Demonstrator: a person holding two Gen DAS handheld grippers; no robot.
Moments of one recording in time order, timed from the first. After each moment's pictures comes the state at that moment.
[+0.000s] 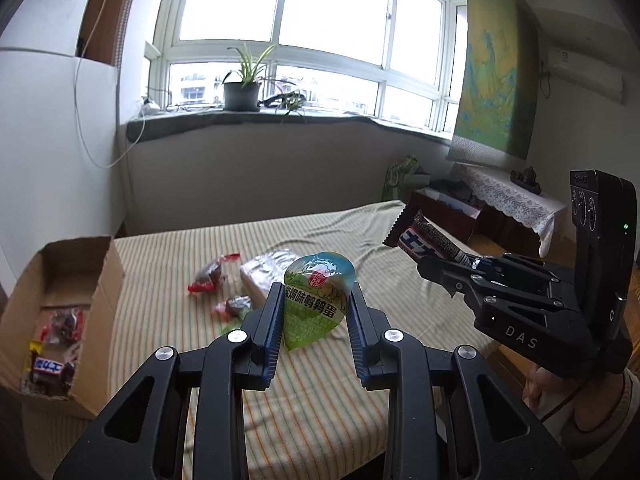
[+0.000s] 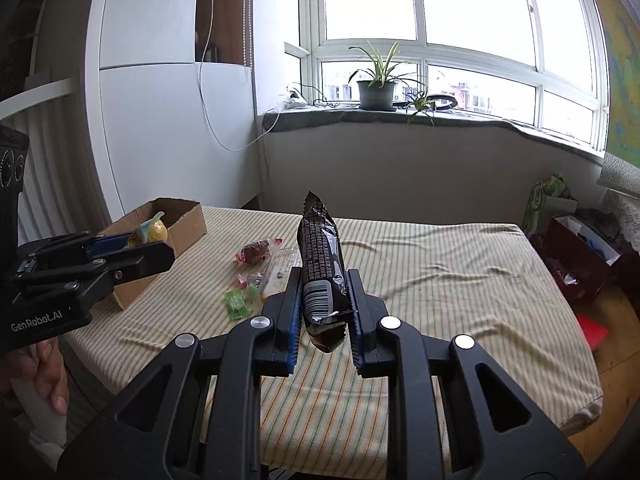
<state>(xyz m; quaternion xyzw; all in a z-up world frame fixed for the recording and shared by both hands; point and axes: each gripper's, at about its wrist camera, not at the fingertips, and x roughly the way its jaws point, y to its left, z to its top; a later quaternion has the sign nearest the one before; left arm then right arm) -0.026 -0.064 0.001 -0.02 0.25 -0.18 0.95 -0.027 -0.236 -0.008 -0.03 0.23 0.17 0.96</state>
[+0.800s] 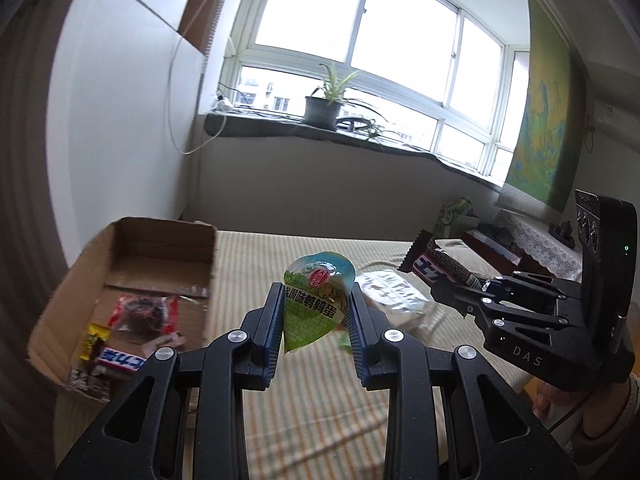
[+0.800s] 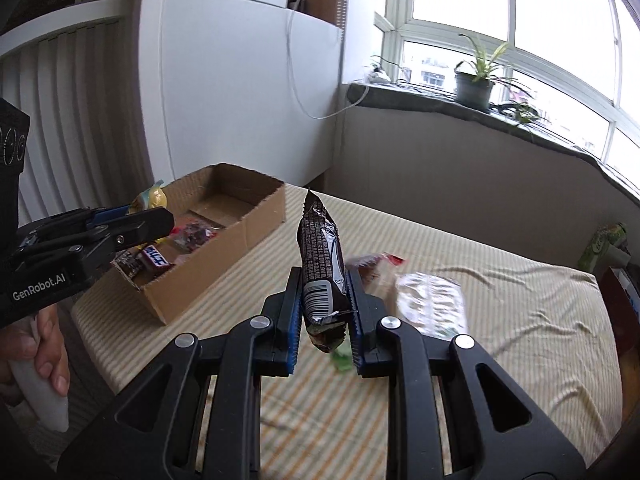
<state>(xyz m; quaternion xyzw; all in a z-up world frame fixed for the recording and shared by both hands) -0.022 0.066 -0.016 -0.09 0.23 -0.09 0.97 0.024 -0.065 -0.023 -0.12 0.26 0.28 0.92</state>
